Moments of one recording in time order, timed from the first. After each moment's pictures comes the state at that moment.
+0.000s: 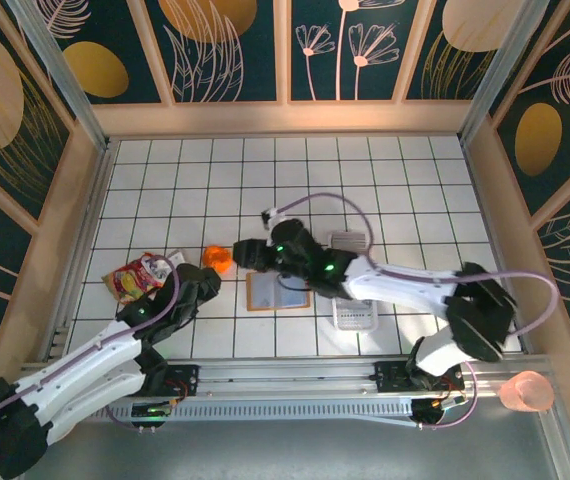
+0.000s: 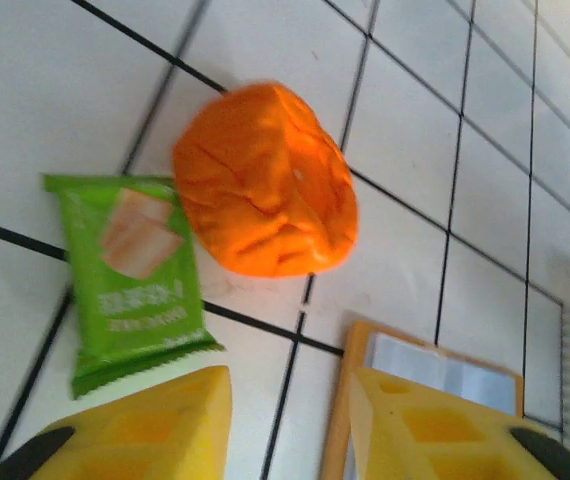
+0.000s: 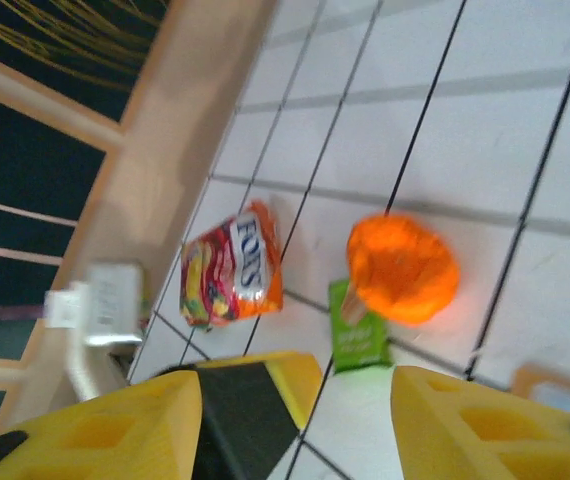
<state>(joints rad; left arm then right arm) -0.70 0.79 0.36 -0.31 -0.25 -1.09 1.03 1.42 0.97 0.05 0.00 0.78</state>
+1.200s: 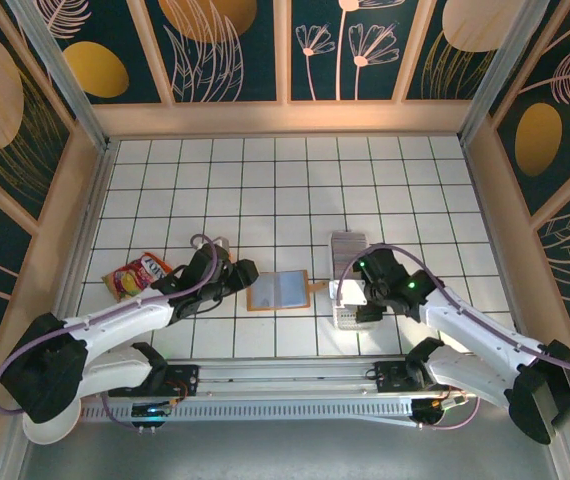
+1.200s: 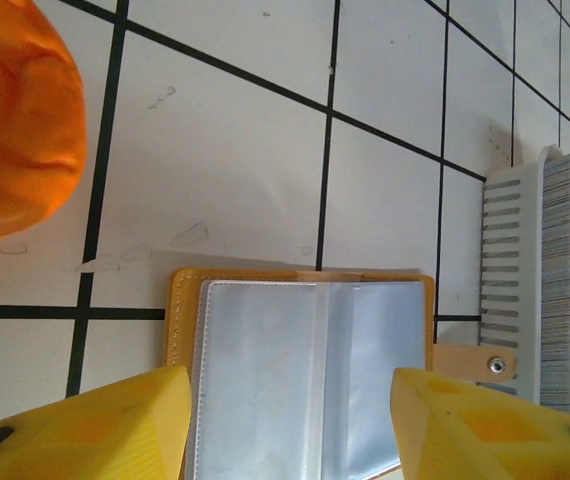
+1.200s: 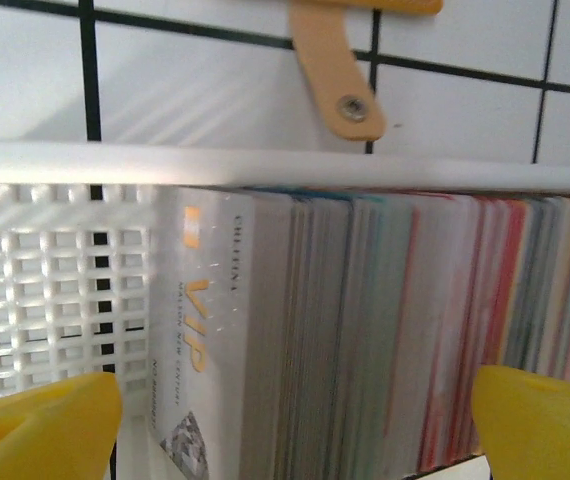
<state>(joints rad) -0.70 1.16 0.46 -0.04 0.04 -1.01 0.68 0.96 0.54 -0.63 0.00 -1.05</state>
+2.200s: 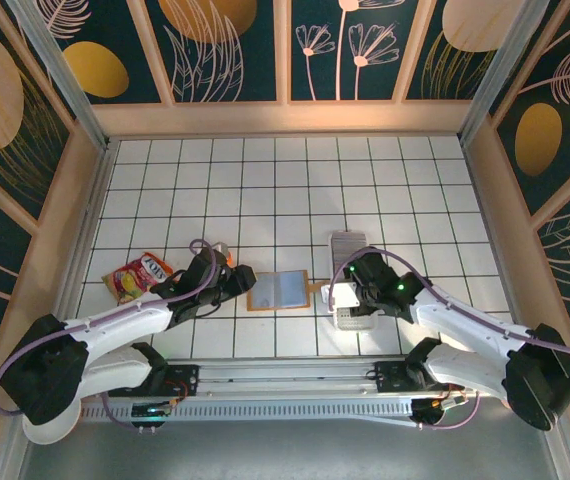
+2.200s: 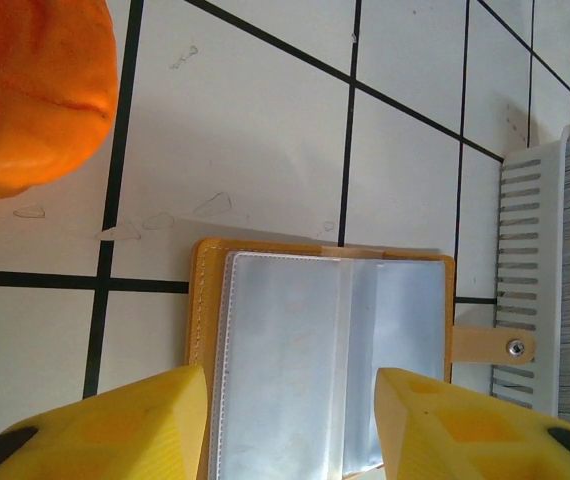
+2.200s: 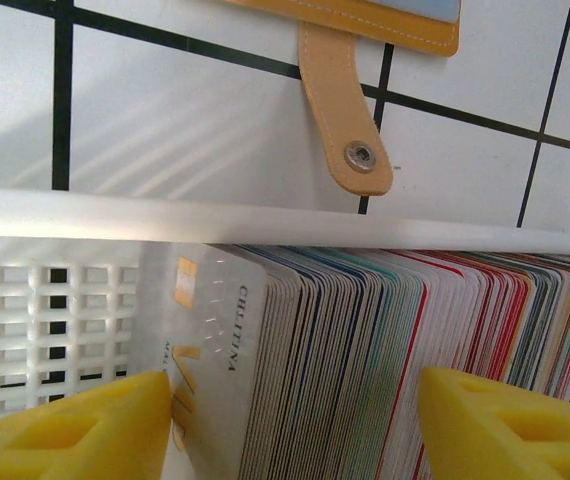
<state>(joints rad) -0.70 1.15 0.41 -0.01 0.07 -1.02 0.74 1.02 0.51 -0.51 0.07 -1.11</state>
